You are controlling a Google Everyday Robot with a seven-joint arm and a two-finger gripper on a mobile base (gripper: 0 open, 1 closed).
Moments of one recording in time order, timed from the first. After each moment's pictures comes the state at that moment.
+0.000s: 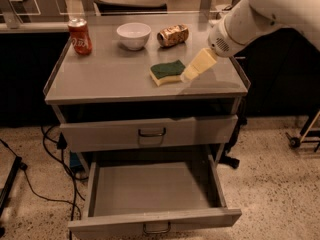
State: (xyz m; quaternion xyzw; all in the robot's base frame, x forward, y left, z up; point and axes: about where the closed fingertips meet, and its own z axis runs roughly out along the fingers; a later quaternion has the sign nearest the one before) arm 0.660 -0.124 0.906 -0.45 0.83 0.04 0.33
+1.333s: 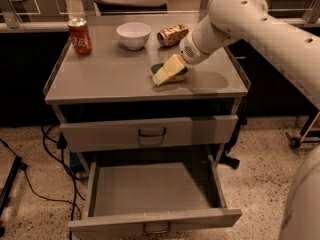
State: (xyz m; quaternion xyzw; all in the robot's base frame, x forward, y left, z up) arm 0.713 -0.054 0.848 -0.41 0.85 0.12 0.31
